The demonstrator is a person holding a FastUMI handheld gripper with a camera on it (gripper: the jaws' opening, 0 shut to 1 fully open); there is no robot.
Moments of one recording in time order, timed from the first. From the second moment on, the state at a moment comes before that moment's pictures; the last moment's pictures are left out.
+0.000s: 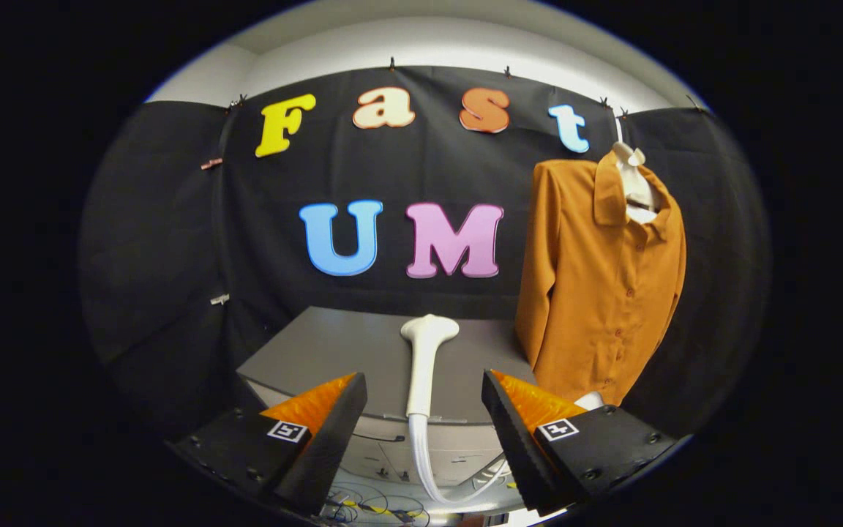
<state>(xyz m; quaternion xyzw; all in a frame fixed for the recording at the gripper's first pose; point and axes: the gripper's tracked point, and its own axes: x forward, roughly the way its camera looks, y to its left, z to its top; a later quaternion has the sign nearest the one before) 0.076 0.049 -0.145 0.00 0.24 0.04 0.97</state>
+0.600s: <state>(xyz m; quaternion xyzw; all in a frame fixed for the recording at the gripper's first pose) 0.154 0.069 -0.290 -0.05 0.39 0.01 0.92</state>
